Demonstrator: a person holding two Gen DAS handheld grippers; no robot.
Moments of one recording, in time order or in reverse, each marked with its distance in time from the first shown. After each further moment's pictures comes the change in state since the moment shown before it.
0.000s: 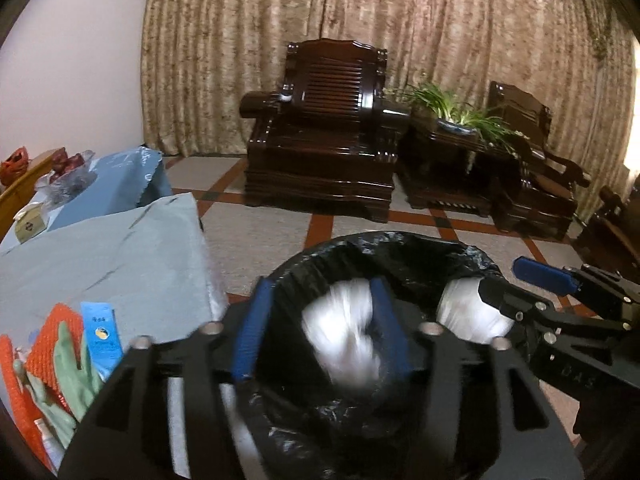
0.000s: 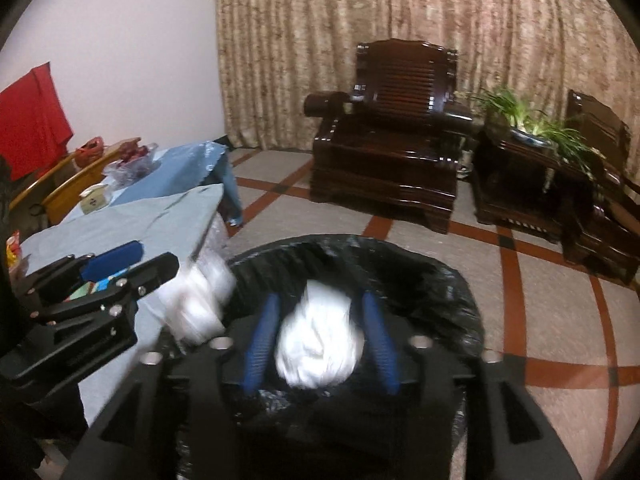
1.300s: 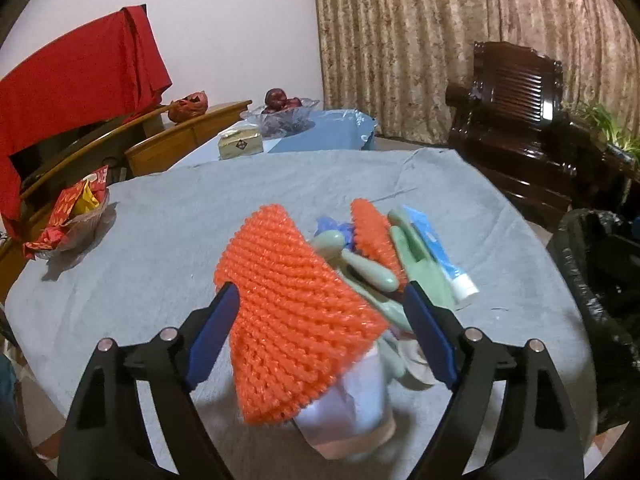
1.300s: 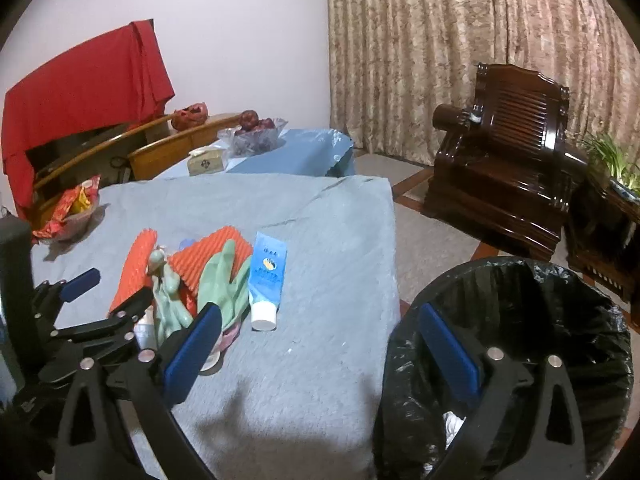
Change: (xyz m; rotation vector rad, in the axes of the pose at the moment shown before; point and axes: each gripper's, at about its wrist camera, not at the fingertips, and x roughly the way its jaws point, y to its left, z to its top) left arm -0.108 0.221 -0.111 -0.228 0.032 0.596; right arm 0.019 0.214 -0.029 -0.223 -0.007 0.293
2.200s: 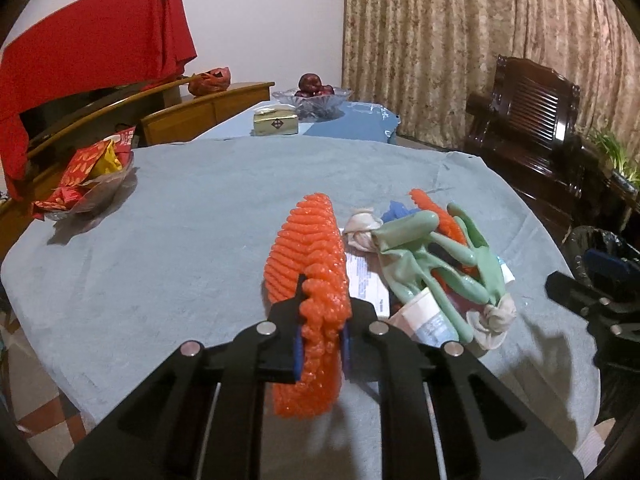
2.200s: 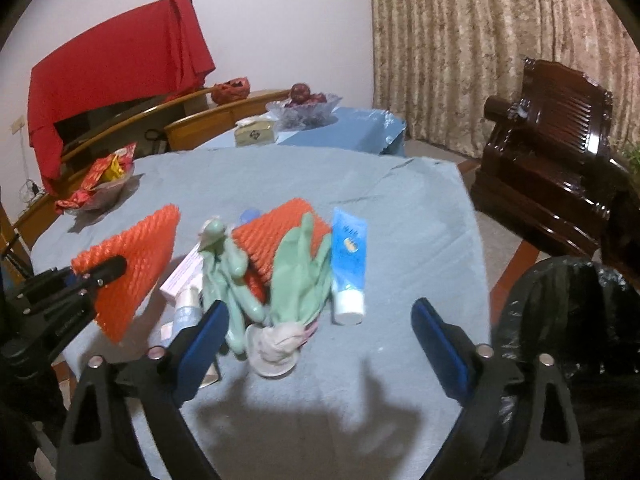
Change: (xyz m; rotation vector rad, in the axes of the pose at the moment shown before) left arm -0.013 0.080 -0.020 -0.108 0.036 -0.018; right arm 0.043 0.071 -0.010 -0.075 0.076 0.137
